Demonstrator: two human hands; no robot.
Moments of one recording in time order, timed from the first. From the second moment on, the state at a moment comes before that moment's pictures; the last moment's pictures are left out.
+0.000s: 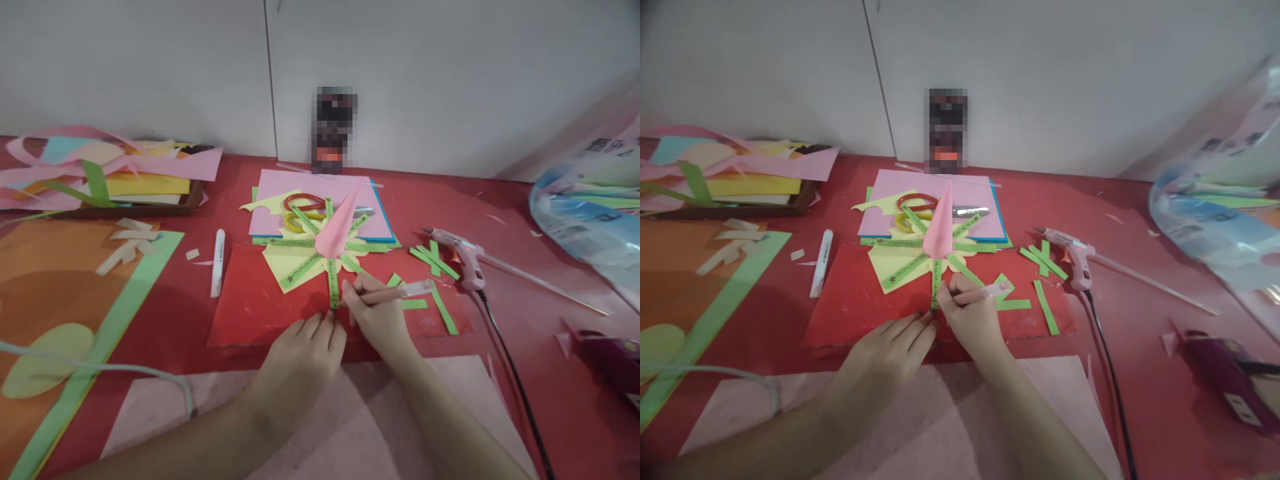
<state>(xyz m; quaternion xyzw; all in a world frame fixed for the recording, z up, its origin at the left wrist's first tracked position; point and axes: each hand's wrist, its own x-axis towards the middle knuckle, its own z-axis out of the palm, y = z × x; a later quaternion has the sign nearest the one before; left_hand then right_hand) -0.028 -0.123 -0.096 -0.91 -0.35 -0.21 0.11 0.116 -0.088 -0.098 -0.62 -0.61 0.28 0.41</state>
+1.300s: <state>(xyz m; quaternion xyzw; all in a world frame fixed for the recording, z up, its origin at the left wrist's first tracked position) -0.028 -0.123 -0.095 -0.91 -0.35 -0.20 0.12 0.117 -0.087 -0.102 -0.63 -0.60 0.25 0.42</state>
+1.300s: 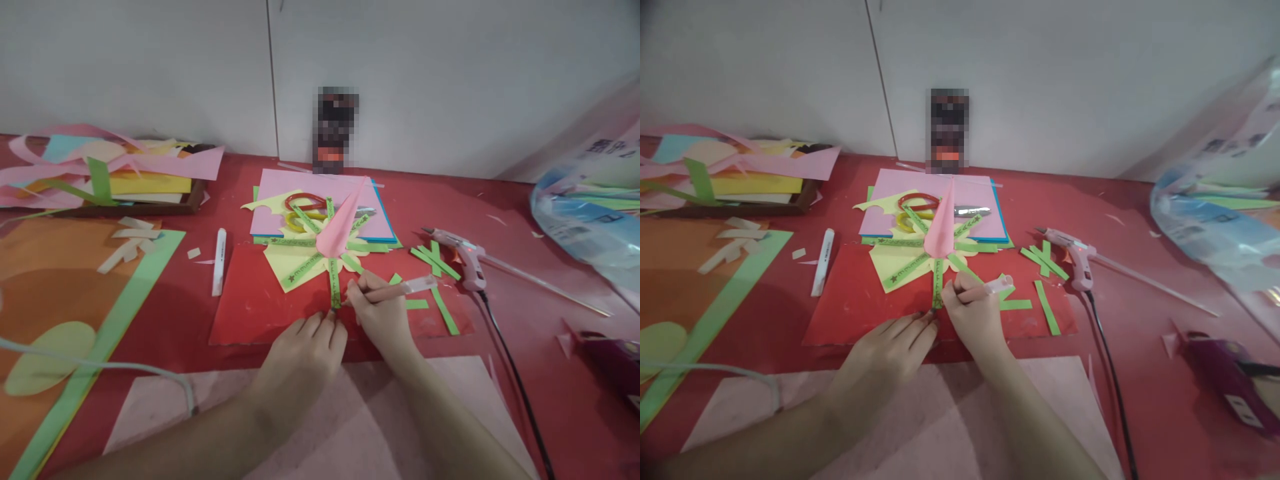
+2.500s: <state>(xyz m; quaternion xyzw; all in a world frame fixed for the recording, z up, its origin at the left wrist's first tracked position) -0.028 -0.123 -0.095 -0.91 -0.36 -0.19 0.10 0.116 -0.088 -0.100 -0.62 -0.59 0.29 0.42</state>
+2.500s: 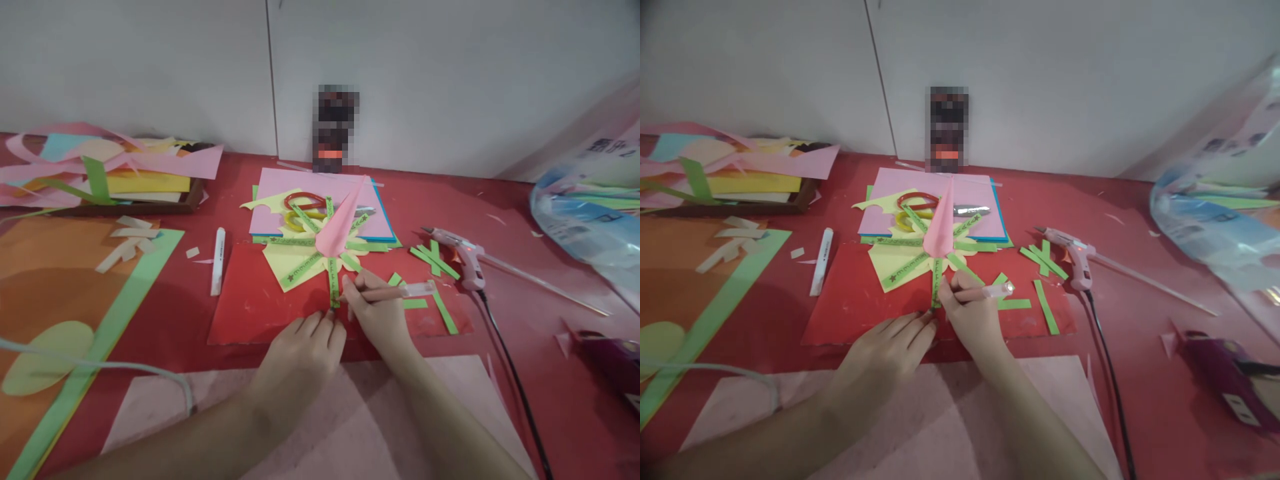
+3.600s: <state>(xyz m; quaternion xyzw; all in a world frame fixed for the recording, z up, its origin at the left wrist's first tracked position) -0.027 -0.123 -0.093 -0.90 -0.36 -0.20 0.10 0.116 -0.087 -0.097 -0.61 -0.59 0.31 0.42</state>
